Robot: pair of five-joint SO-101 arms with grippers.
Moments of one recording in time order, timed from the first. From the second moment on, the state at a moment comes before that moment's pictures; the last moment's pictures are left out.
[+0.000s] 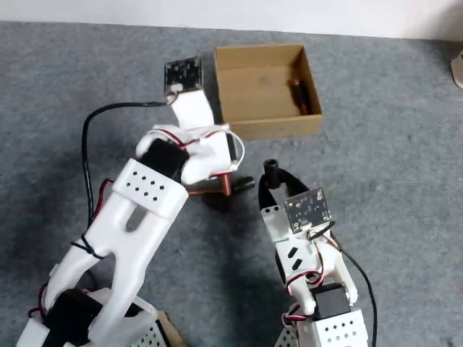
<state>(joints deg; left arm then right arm) 21.9 -19.9 15.2 63.1 39.6 -17.1 -104.0 96.0 28.7 12.4</state>
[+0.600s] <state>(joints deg) 22.0 -19.9 9.2 56.9 39.8 -19.3 -104.0 96.0 29.5 12.4</state>
